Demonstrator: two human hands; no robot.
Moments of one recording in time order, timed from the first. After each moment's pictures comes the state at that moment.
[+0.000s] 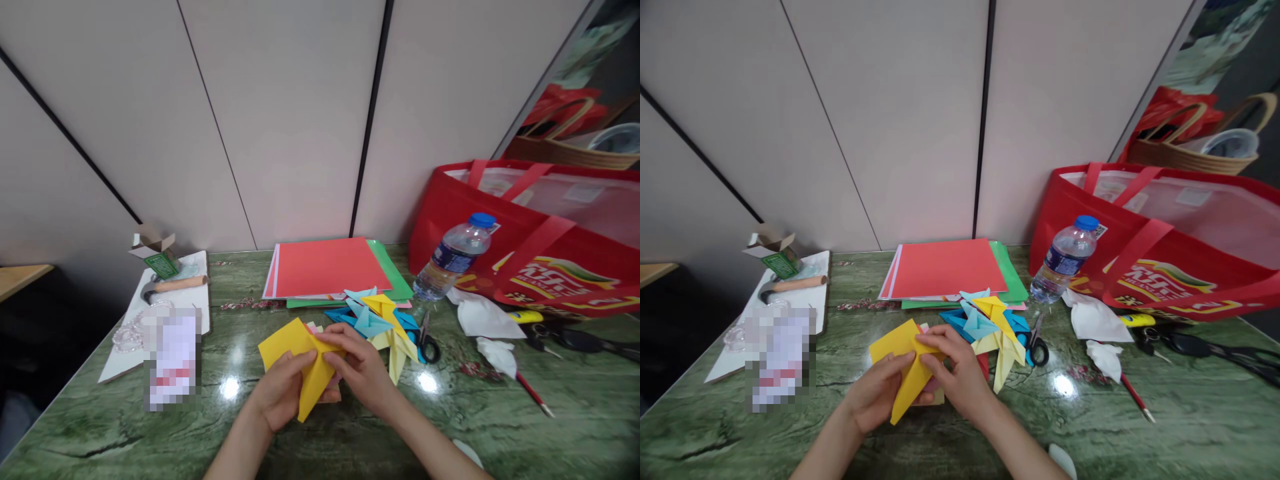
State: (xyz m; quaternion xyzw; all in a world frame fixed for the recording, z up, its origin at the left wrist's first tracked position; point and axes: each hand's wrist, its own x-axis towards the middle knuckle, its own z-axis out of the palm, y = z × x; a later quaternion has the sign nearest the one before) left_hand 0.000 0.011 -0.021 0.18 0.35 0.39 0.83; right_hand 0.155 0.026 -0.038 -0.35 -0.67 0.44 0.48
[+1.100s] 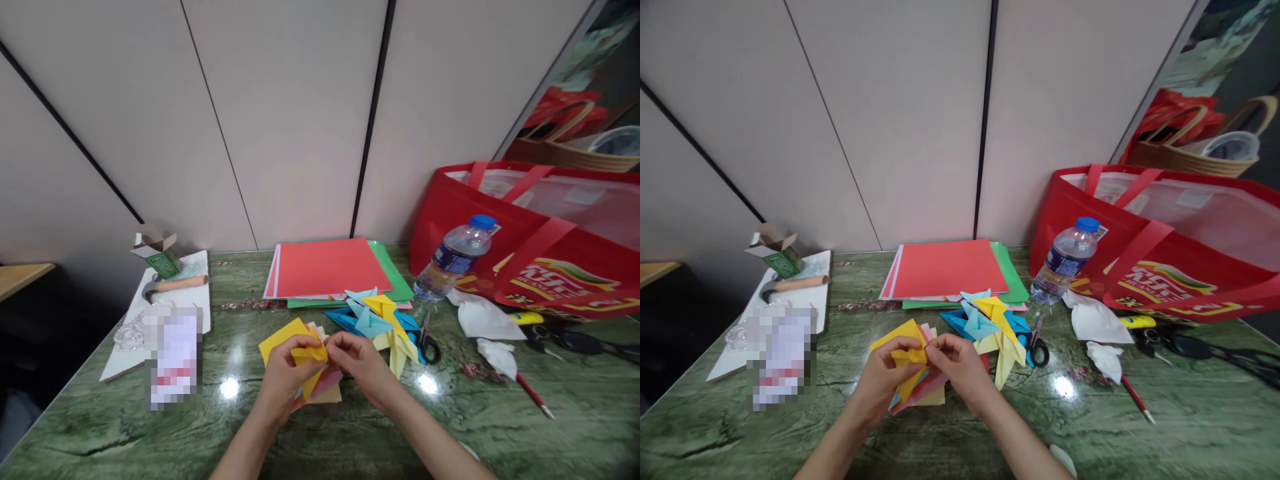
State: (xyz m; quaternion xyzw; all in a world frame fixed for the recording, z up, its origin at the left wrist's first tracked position) left_hand 0.006 0.013 -0.019 0.37 0.51 0.49 0.60; right_hand 0.150 0.029 -0.041 -0.39 -0.47 0.65 0.45
